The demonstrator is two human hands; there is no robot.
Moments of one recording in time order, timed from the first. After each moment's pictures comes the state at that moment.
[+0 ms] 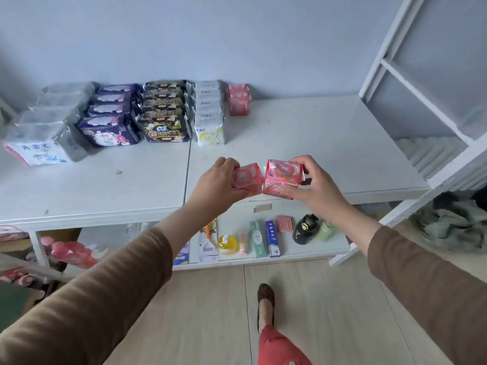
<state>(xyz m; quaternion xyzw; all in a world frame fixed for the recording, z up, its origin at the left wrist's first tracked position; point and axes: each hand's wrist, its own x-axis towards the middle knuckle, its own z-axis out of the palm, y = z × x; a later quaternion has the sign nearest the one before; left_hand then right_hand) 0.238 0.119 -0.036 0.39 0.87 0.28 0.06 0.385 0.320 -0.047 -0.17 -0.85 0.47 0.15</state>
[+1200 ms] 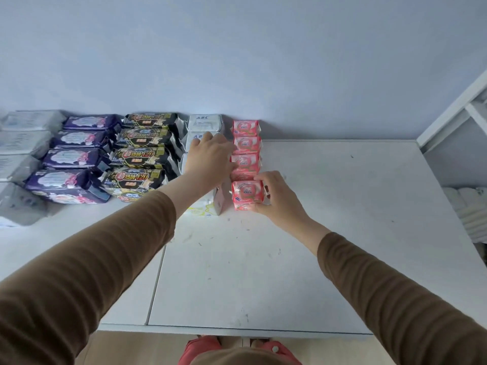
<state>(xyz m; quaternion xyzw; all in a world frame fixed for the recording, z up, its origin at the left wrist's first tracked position) -0.052 0.311 -0.042 0.37 0.93 0.03 -0.04 0.097 0.453 -0.113 -0.08 -0.92 0.38 0.10</state>
